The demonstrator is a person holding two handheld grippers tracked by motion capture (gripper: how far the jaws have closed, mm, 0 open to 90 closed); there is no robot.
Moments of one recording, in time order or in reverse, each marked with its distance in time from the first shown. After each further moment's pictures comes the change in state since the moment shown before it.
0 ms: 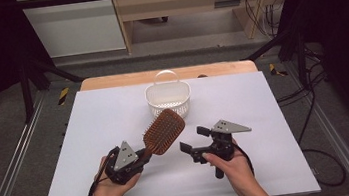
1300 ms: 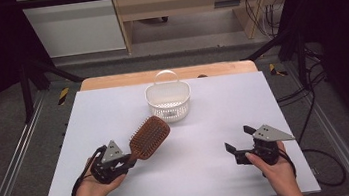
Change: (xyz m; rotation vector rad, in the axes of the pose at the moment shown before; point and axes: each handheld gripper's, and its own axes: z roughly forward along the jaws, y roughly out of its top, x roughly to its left) left arm 0.032 -0.018 -0.017 0.168 -0.028 -0.075; right arm -0.062 -0.021 -0.093 0.065 -0.286 -0.221
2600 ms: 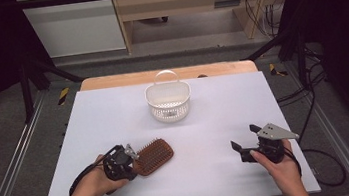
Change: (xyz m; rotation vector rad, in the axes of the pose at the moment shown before) left arm 0.004 0.010 0.035 0.502 -0.149 0.091; right arm -0.016 -0.005 -0.005 0.039 -0.058 -0.024
